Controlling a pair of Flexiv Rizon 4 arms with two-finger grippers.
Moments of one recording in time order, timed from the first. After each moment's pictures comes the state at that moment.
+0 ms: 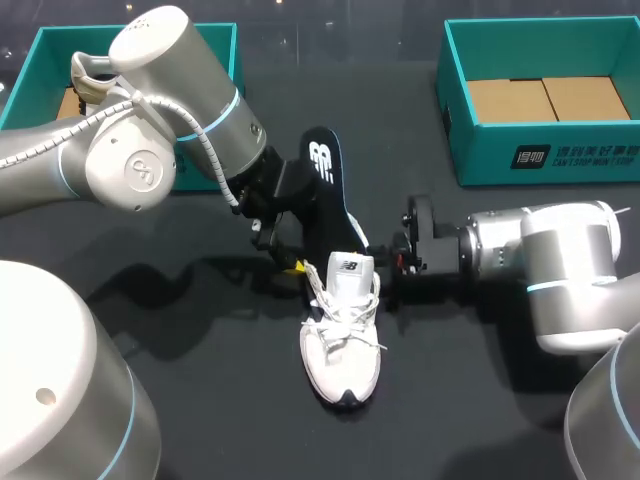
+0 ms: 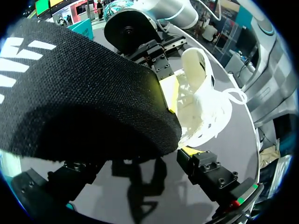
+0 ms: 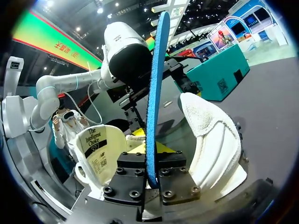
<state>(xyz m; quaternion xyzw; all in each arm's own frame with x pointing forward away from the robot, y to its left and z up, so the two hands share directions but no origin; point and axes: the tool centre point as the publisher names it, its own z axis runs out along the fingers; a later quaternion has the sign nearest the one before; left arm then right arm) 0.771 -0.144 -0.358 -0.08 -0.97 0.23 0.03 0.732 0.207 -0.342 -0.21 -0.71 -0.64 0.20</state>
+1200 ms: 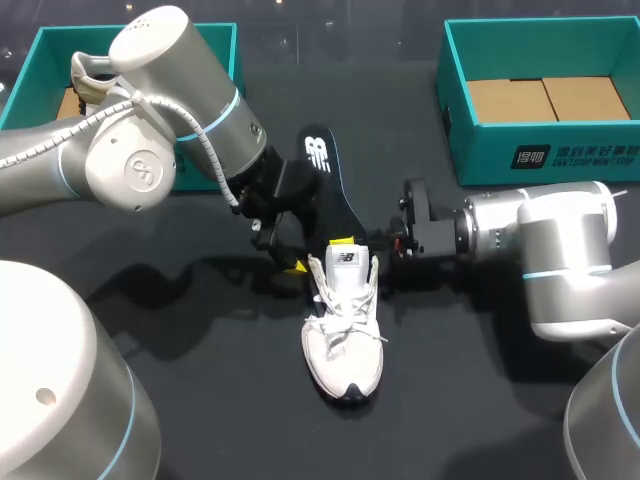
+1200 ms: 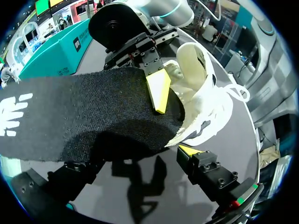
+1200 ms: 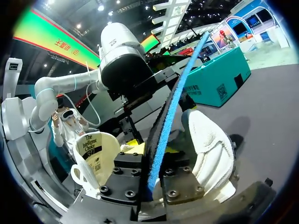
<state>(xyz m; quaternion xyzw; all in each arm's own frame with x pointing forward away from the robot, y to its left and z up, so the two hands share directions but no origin) 0.771 -0.144 -0.358 -0.08 -0.97 0.23 0.03 0.754 0.209 -0.331 -0.20 -0.71 -0.64 0.19</state>
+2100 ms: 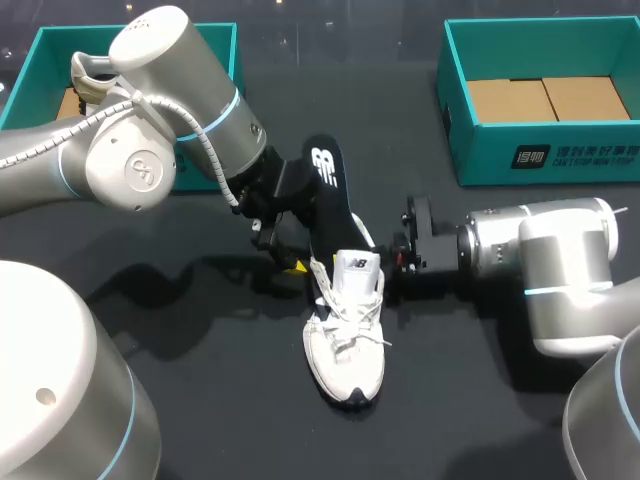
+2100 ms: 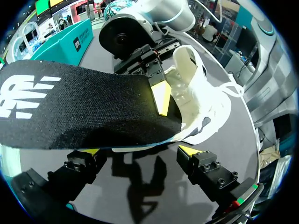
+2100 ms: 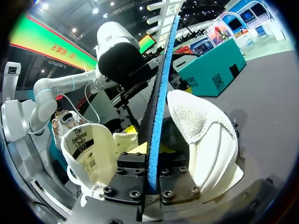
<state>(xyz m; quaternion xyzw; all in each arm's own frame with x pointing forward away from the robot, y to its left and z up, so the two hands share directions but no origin) 0.771 -0.144 -0.358 -0.08 -0.97 0.23 0.03 0.738 0.204 -0.354 -0.22 -0.71 -0.63 0.21</state>
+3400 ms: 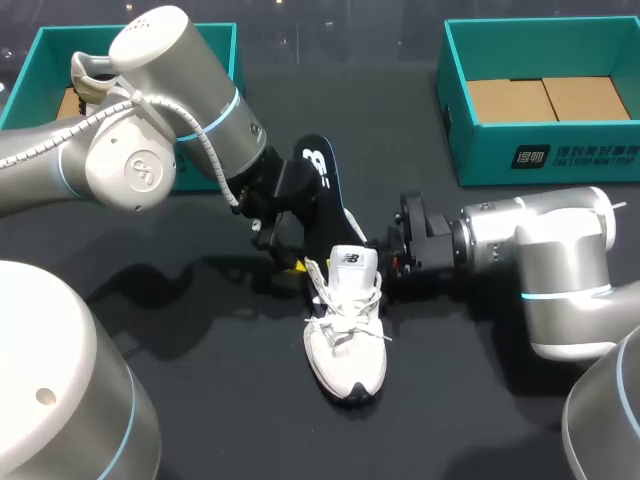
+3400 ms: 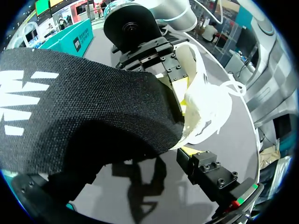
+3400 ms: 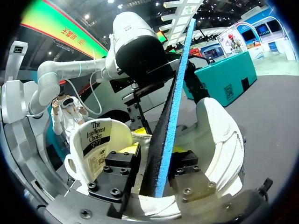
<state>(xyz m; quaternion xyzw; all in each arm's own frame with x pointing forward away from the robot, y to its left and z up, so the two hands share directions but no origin) 0.771 -0.144 -0.358 -0.08 -0.97 0.23 0.03 0.733 0.214 -0.341 -0.16 -0.74 -0.63 0.17</state>
